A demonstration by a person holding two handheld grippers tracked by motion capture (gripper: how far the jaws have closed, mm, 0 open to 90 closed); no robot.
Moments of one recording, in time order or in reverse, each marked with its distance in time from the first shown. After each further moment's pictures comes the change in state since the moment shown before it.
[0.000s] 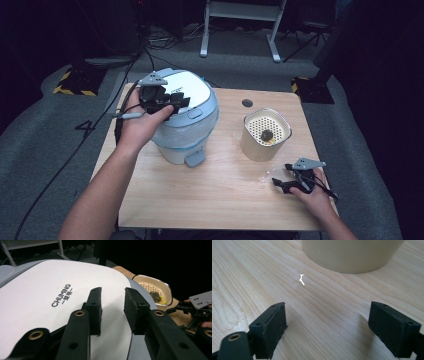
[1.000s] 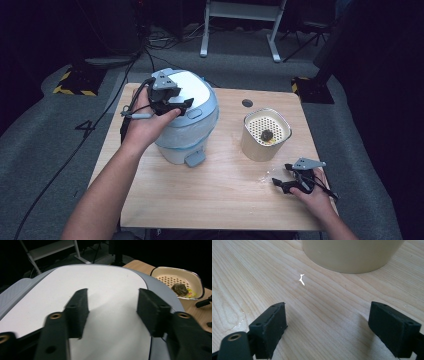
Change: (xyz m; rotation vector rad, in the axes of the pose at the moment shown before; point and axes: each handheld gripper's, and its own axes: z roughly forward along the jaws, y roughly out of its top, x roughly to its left) left arm -0.006 0.004 0.010 0.026 0.125 0.129; right arm 0.000 0.000 0.000 0.000 0.000 -0.001
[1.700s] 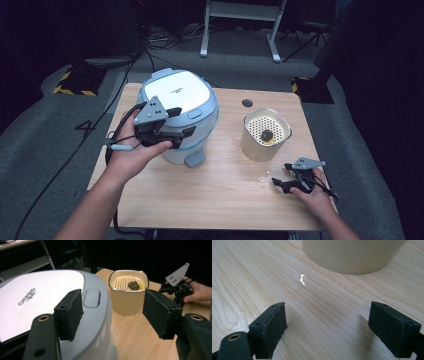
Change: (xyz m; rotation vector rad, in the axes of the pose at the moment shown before) left arm -0.046 -0.033 -0.058 -0.097 -0.171 0.113; right arm -0.001 0.001 0.001 0.000 0.009 -0.005
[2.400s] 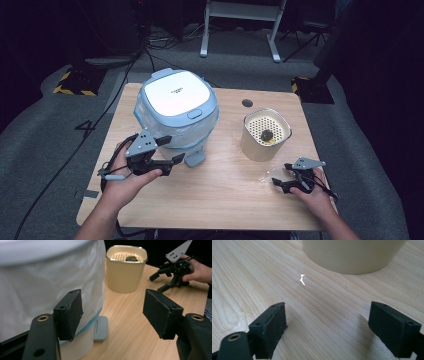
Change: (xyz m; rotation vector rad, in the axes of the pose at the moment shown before) left arm -0.012 -0.081 -0.001 0.036 -0.004 -0.090; right arm 0.000 0.000 0.000 0.000 0.000 0.000
